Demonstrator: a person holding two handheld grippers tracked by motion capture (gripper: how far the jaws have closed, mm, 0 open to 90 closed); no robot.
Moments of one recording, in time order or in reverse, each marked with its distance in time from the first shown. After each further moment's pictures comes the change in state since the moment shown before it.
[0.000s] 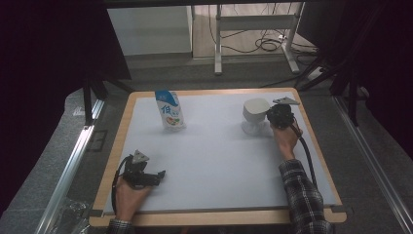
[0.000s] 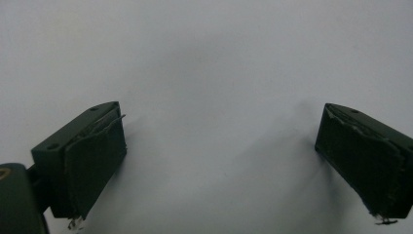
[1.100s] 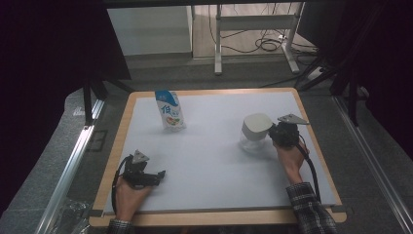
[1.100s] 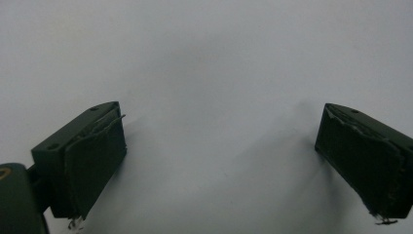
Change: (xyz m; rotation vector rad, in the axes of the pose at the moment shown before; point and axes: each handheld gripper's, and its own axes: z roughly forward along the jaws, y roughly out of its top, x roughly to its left) left arm 0.000 0.000 0.000 0.000 0.000 0.000; right arm 0.026 -0.034 -0.073 -0.042 0.099 0.007
